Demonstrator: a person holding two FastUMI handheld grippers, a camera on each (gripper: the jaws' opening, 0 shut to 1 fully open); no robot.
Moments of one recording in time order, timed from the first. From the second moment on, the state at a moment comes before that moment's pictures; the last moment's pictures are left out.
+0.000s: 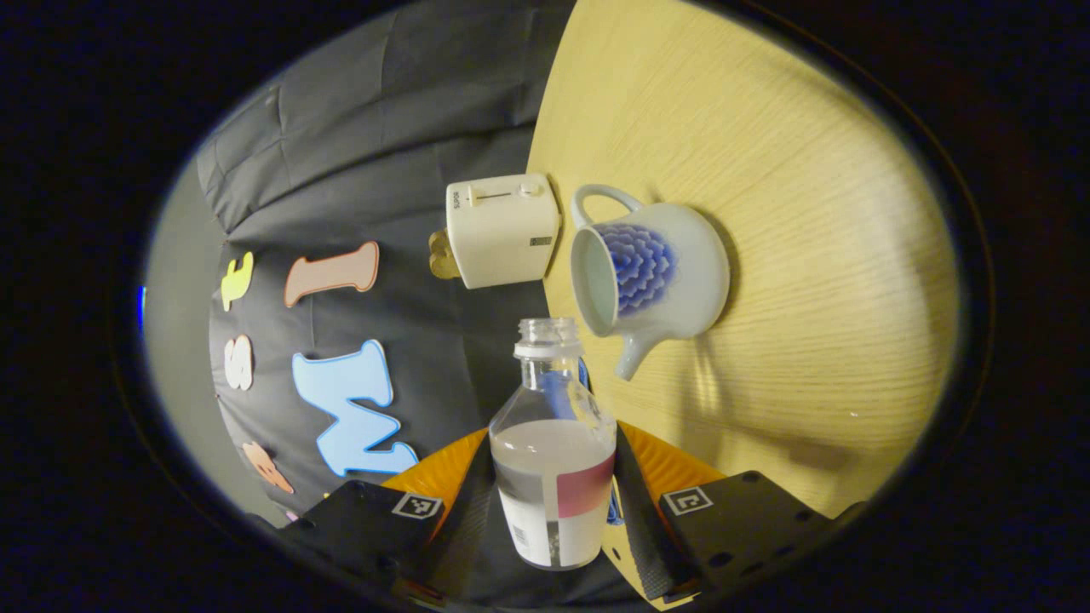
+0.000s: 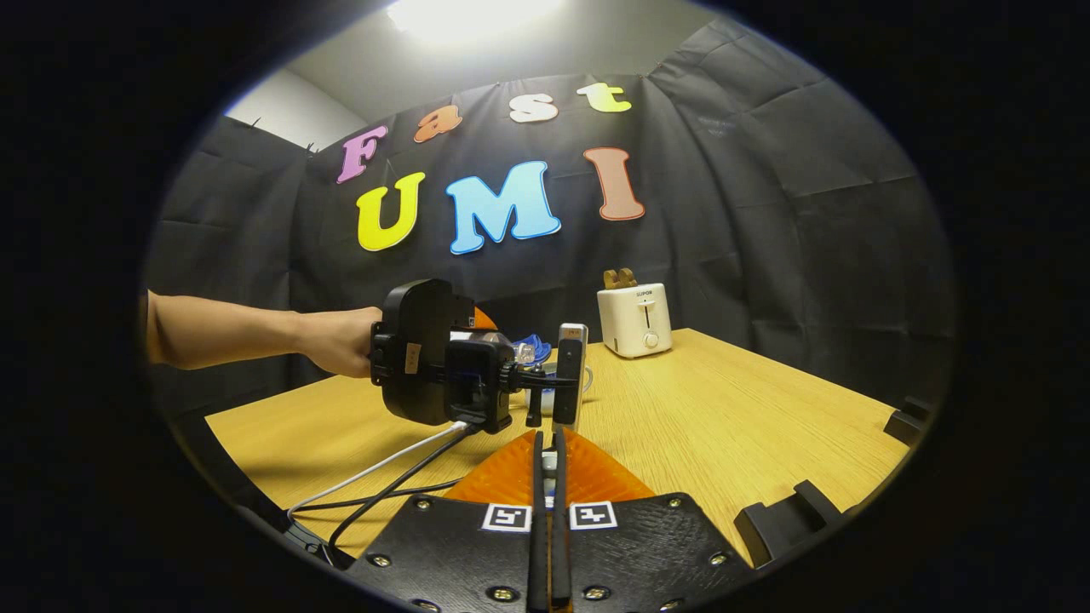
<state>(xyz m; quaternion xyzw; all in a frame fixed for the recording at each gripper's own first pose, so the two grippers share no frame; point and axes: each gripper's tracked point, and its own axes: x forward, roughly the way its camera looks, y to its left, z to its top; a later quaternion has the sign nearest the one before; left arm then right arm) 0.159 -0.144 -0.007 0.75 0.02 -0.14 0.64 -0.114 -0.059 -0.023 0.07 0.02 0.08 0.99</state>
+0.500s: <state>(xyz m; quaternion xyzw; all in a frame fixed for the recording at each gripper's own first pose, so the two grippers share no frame) 0.162 -0.143 -0.005 0.80 0.03 -0.14 0.59 -0.113 -0.060 -0.026 0.07 0.03 0.08 0.99</state>
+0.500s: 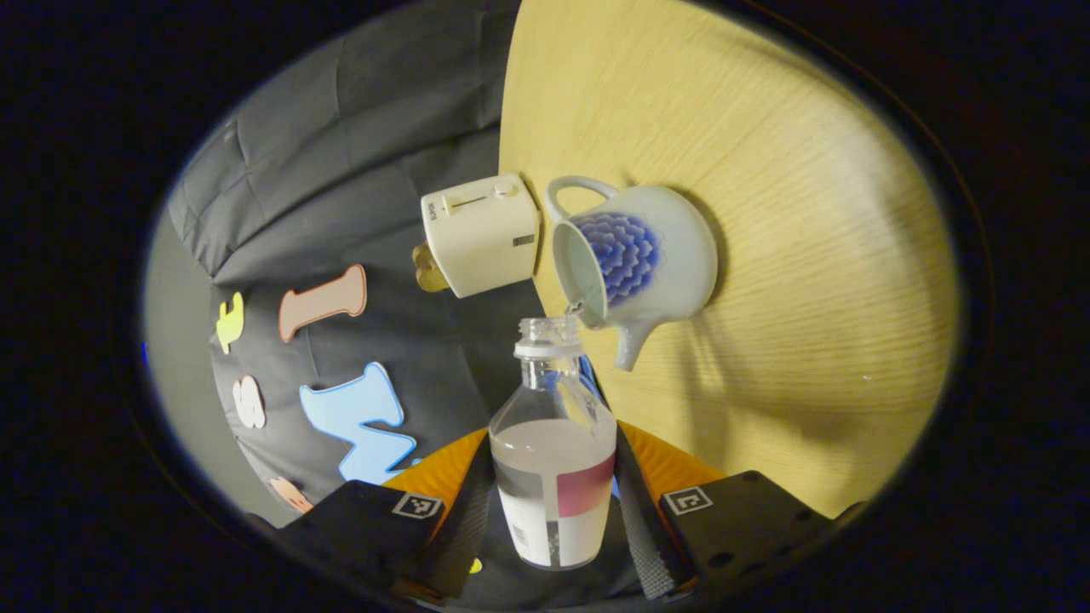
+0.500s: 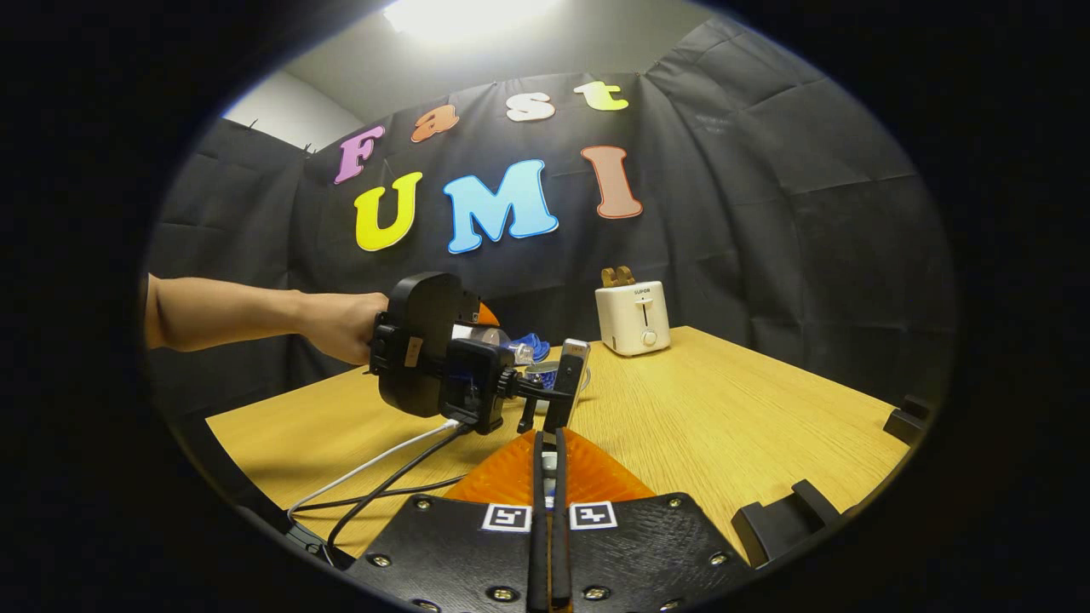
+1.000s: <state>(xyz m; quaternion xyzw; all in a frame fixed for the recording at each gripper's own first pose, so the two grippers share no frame) 0.165 -0.148 0.002 0.83 0.02 -0.13 0.55 -0.114 -0.062 -0.027 0.07 0.03 0.08 0.99</state>
